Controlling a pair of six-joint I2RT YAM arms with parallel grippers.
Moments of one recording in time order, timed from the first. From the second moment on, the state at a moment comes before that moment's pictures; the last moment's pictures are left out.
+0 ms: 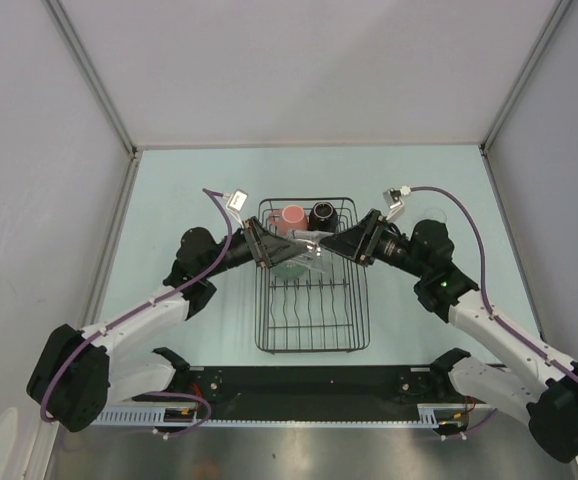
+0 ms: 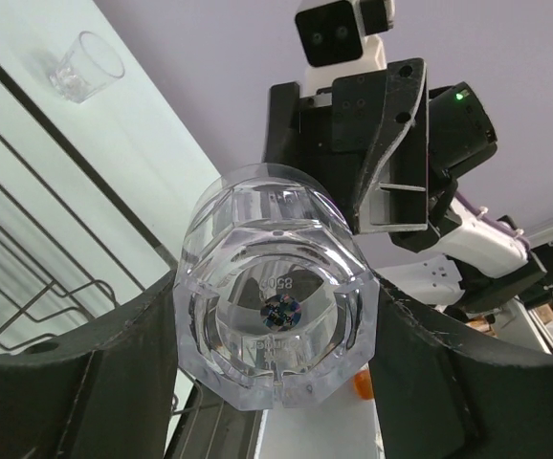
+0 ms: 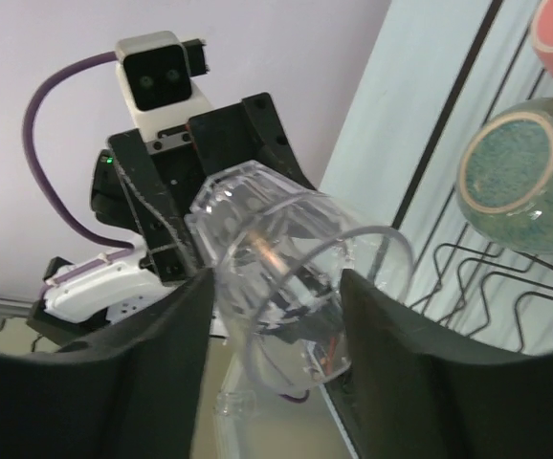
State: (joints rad) left arm -0.56 1.12 0.54 0.70 0.63 -1.05; right arm 0.53 0.96 0.65 0.28 -0.50 1.09
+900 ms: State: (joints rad) left arm -0.56 1.10 0.57 0.60 0.66 -1.03; right arm 0.58 0.98 0.70 0.32 -0.47 1.11
